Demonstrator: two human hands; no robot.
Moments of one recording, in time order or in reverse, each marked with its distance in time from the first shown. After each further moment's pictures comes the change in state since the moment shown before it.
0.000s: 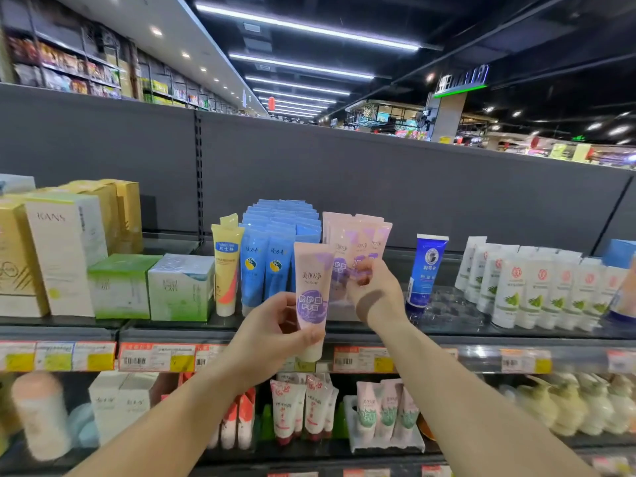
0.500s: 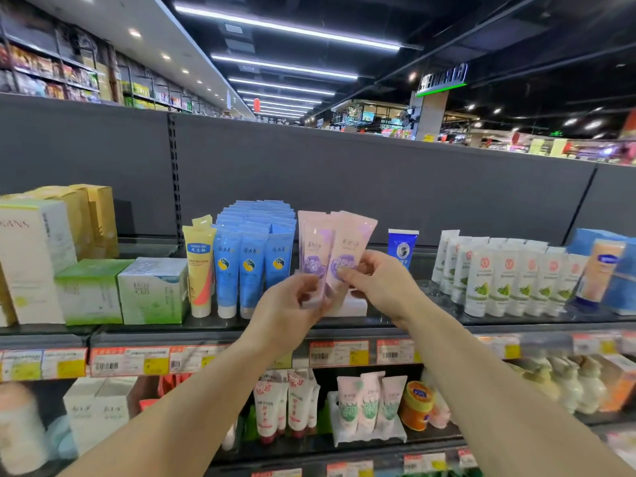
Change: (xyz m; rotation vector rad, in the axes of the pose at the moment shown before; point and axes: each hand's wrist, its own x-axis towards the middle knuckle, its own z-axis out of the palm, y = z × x) left_hand 0.030 0.026 0.046 0.343 0.044 0.136; right_hand -0.010 -0.014 -0.067 0.138 -0.261 -0.040
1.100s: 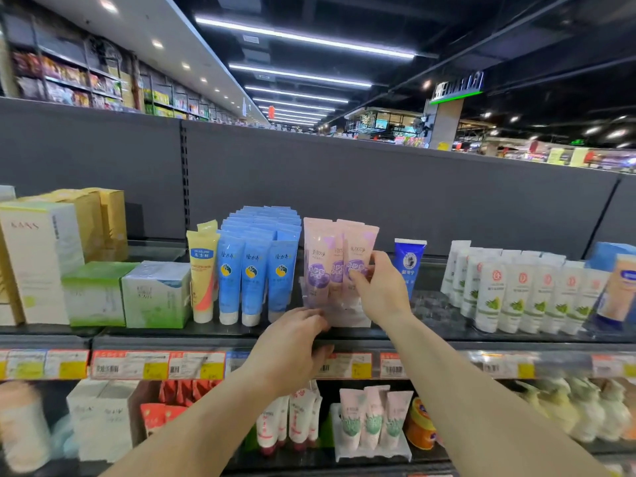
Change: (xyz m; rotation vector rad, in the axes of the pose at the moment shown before) left_hand -0.009 -0.019 0.018 0.598 -0.106 0.182; right_hand 0.032 0.027 0.014 -0.289 0.286 -0.059
